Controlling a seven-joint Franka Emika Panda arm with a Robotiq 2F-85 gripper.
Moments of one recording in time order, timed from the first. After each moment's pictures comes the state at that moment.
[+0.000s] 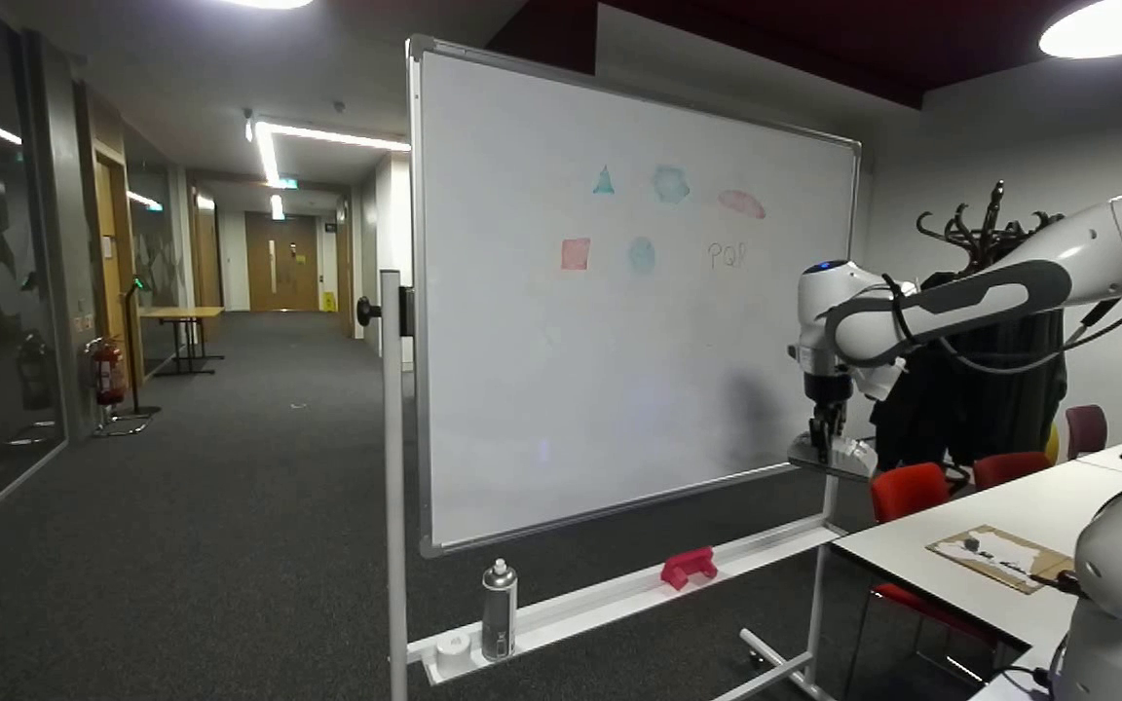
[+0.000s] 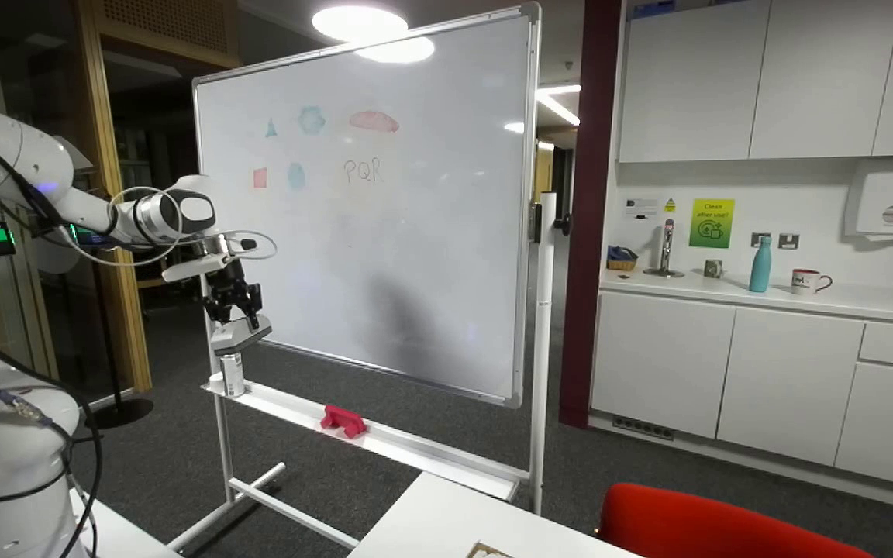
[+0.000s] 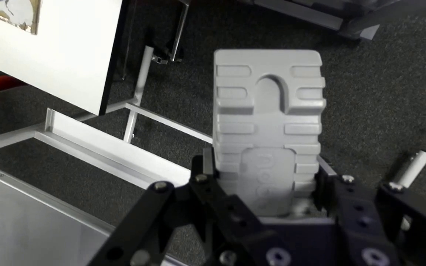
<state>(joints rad) 0.08 -0.51 0.08 -2.46 -0.24 1.94 -0.09</state>
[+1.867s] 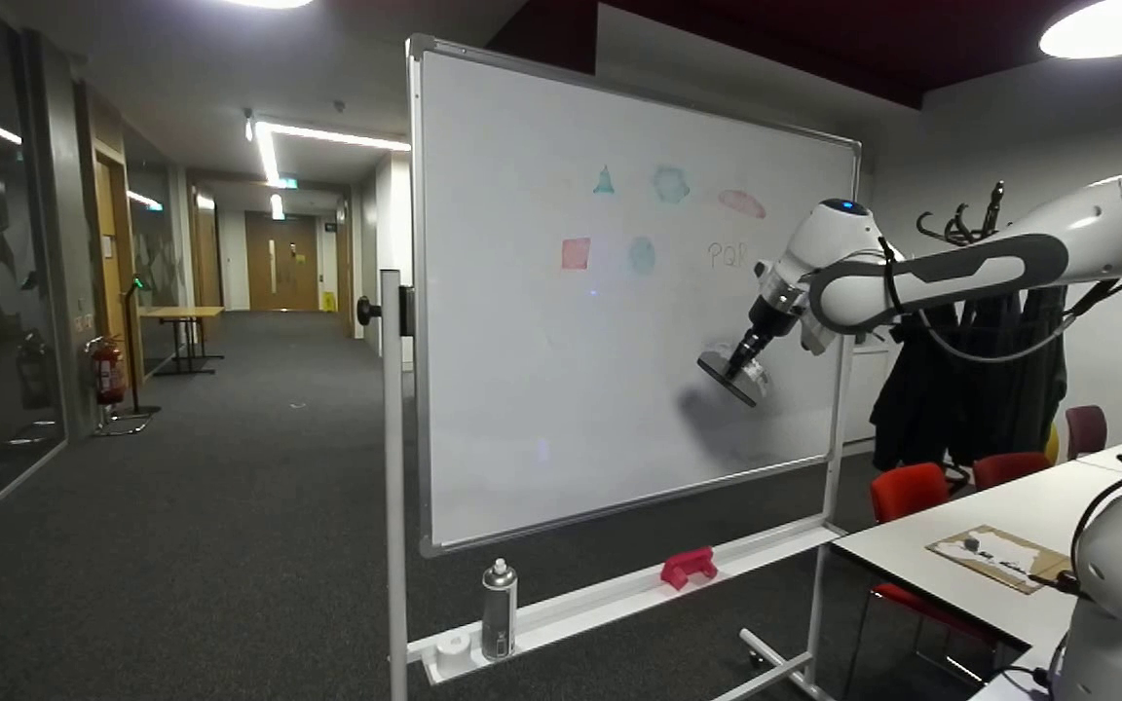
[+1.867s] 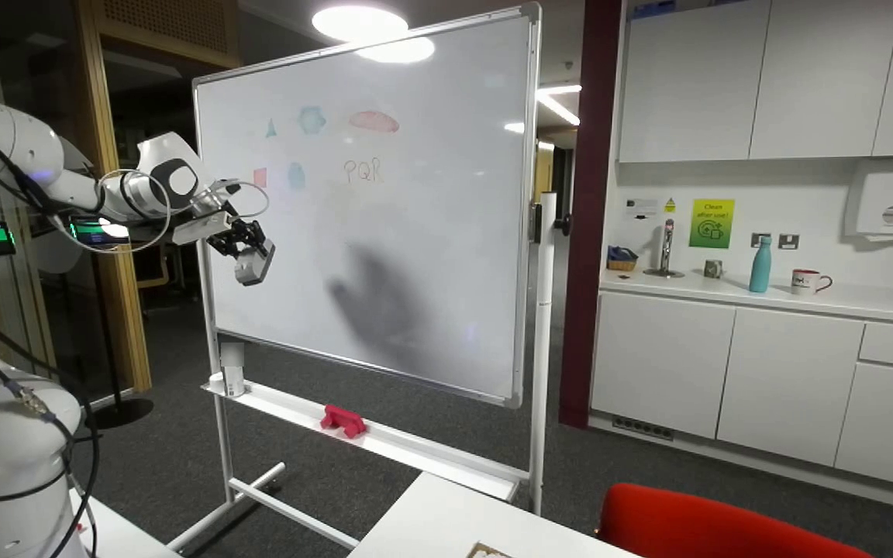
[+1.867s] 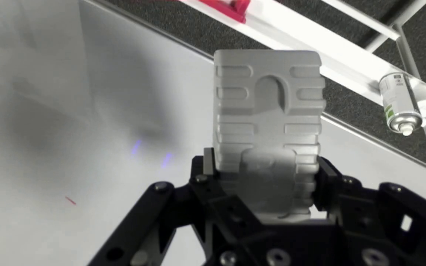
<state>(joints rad) 0.10 -0.48 0.15 -2.31 -0.20 2.42 -0.06</state>
